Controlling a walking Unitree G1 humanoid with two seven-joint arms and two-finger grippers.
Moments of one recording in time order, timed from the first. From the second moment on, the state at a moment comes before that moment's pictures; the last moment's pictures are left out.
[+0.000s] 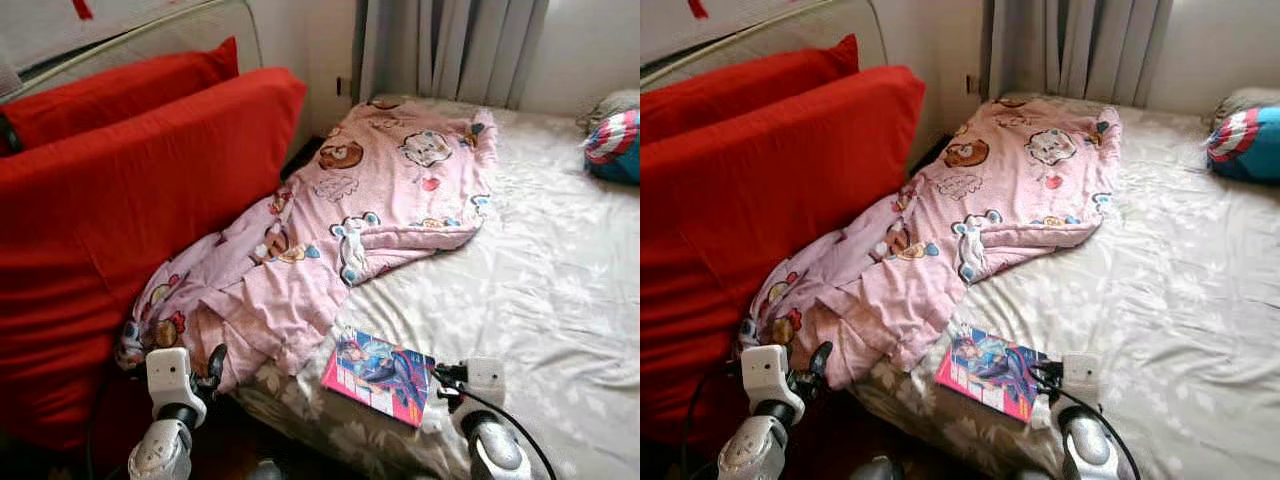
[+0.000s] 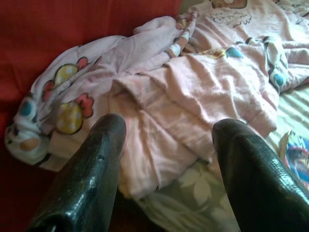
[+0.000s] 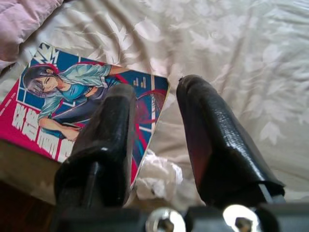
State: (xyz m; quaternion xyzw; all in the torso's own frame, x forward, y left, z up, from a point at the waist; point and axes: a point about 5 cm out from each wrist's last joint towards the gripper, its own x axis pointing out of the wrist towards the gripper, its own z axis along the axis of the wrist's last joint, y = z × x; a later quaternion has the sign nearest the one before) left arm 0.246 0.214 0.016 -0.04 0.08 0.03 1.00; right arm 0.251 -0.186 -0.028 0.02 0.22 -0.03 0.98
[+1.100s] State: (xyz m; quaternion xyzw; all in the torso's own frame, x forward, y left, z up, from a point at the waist) left arm 0.239 0.221 0.049 -0.02 0.06 0.02 1.00; right arm 0.283 -0.191 -0.015 0.07 0.28 -0.10 0.95
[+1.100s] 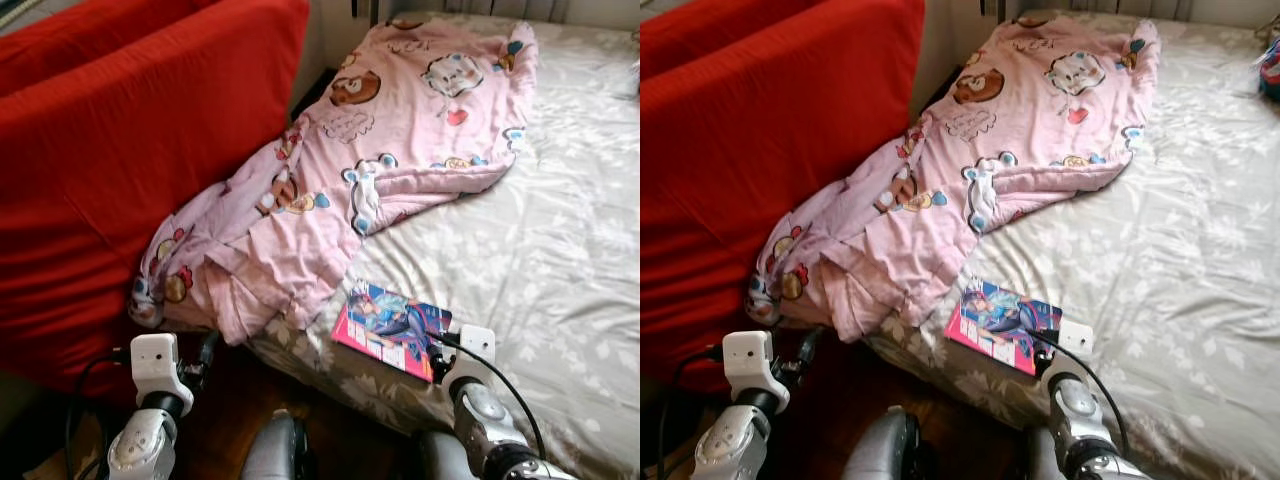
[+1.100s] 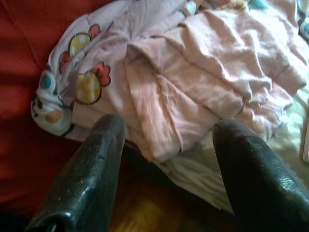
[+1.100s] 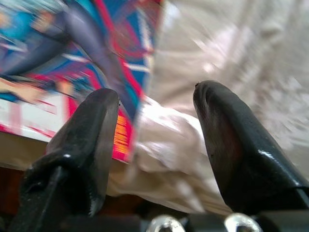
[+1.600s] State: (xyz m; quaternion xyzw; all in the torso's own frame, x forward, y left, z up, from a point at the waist) left arm 0.222 0.225 0.055 -0.02 0.07 0.03 1.00; right arm 0.279 -0.203 -0.017 0.06 0.29 -0.12 0.95
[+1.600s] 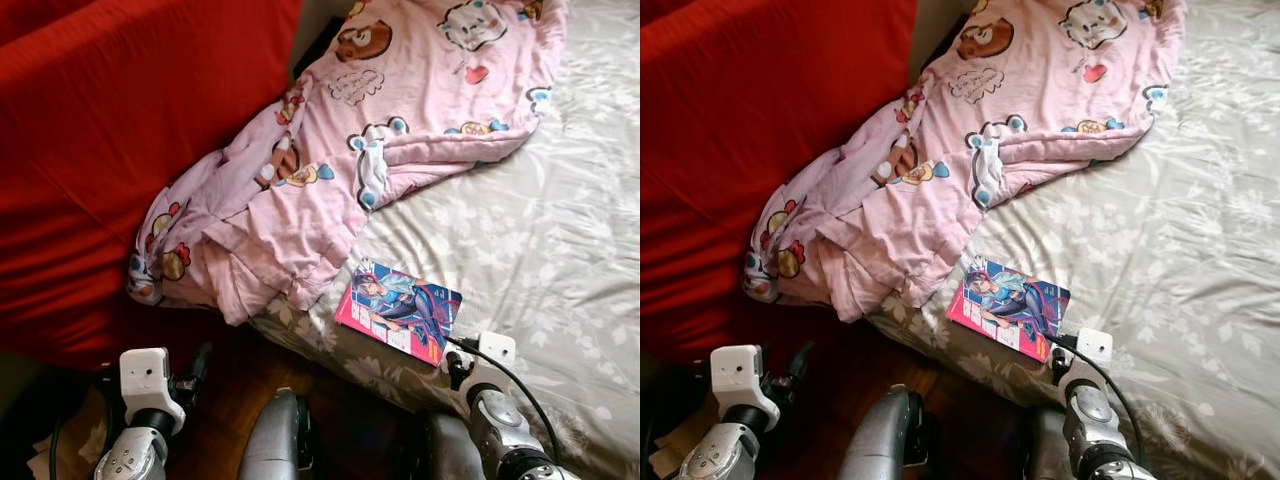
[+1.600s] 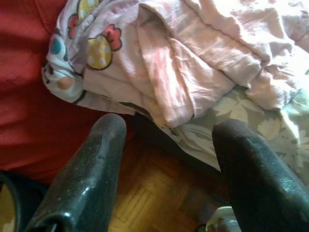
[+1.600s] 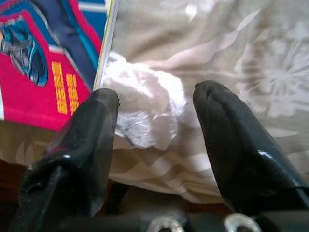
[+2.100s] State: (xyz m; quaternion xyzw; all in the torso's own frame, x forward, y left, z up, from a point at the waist) left arm 0.214 0.227 0.057 -0.02 0.08 0.03 1.00; right arm 0.281 -0.204 -0.015 0.06 0.29 -0.12 0.95
